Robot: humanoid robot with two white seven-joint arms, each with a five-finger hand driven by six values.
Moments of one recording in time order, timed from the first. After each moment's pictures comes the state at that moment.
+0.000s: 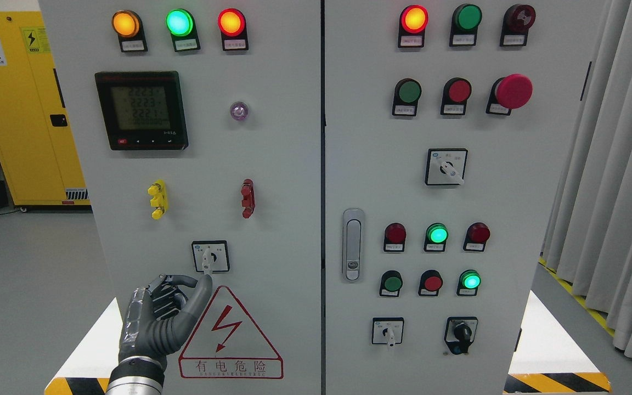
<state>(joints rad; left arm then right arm) -0.34 -0.05 -0.01 -2.00 -0.07 0.59 0.17 0.10 0.12 -0.16 -0.19 0.12 0.01 -0.20</state>
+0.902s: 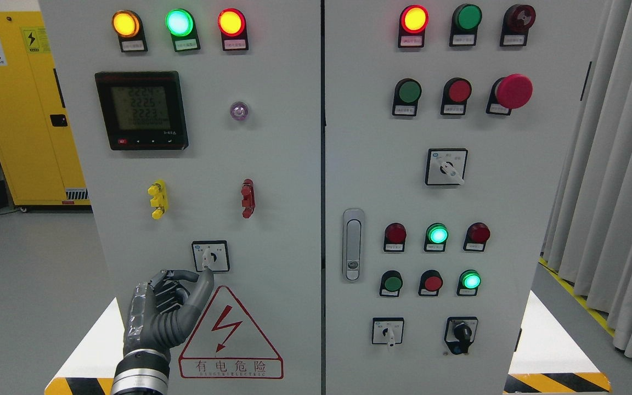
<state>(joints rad) -0.37 -0.07 -0.02 -1.98 -0.09 0.61 0.20 0.10 0.12 -0.16 -0.19 0.12 0.01 -0.20</state>
